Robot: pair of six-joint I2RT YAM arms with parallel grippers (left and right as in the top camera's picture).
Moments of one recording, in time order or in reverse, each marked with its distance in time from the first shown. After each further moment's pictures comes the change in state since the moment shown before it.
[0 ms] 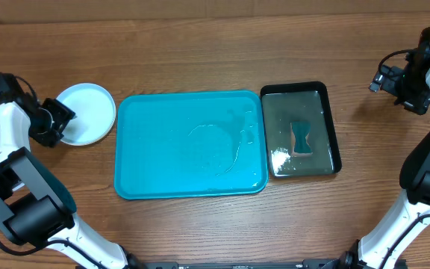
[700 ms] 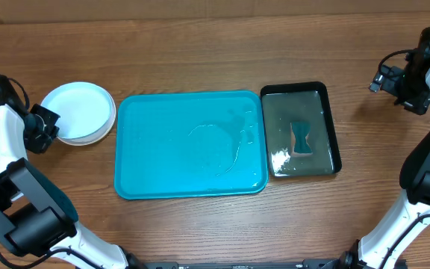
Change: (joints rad) left arm 0.024 -0.069 0.000 -0.076 -0.187 -0.138; right arm 0.000 0.000 0.000 0.000 0.000 0.000
